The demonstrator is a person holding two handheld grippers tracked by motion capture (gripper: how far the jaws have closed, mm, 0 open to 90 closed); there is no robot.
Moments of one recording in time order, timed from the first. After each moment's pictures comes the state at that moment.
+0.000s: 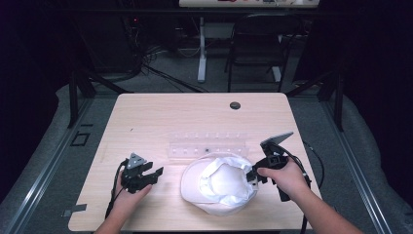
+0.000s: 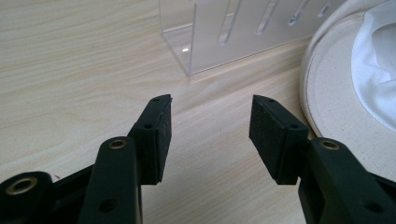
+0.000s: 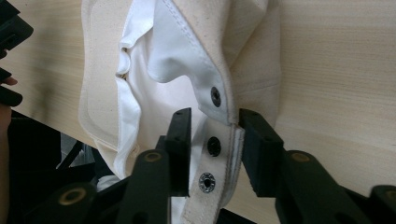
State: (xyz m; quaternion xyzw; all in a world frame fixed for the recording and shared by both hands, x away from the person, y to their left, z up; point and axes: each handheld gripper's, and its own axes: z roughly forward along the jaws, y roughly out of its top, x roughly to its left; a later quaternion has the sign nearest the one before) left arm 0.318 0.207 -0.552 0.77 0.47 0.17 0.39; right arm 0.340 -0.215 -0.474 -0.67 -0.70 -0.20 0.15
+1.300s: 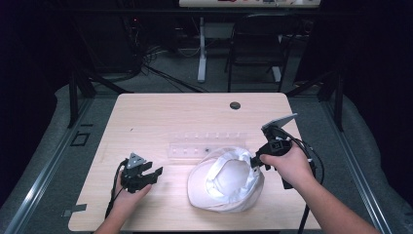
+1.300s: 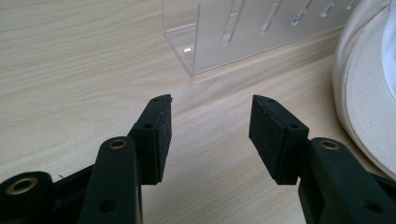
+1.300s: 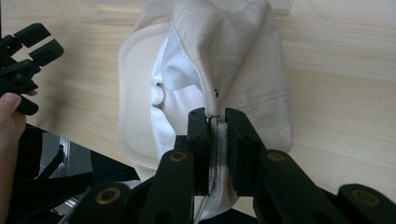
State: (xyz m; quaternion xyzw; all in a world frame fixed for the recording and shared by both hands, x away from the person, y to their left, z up) left arm 0.319 0.208 -0.553 0.77 0.47 0.17 0.39; right arm 0.345 -0.206 -0.412 -0.66 -0.72 -0.20 0.09
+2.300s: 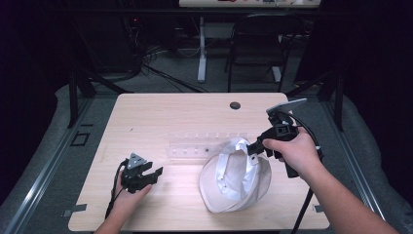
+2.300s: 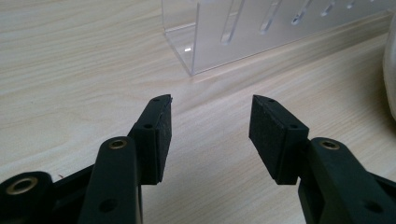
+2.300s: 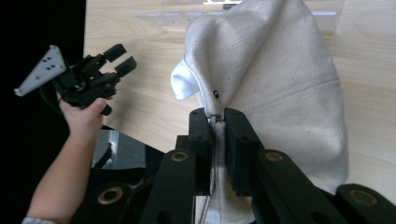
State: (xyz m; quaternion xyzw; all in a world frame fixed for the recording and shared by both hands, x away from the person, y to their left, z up) left arm 0.318 0.207 -0.553 0.77 0.47 0.18 0.38; right arm 0.349 -0.210 -0.360 -0.65 -0.70 -0.25 0.15
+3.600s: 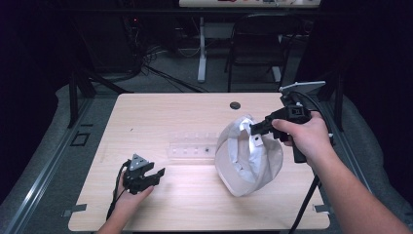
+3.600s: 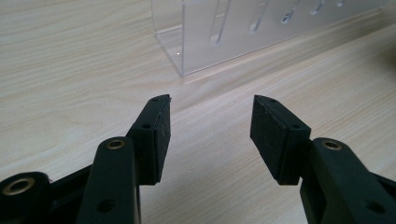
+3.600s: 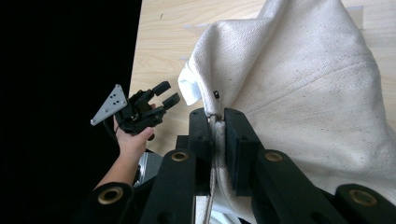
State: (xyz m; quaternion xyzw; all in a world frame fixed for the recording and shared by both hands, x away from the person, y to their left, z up) left arm 0.314 0.201 -0.552 0.78 0.46 0.18 0.39; right arm 0.354 -0.223 -0.311 -0.64 -0.67 -0.33 0.15
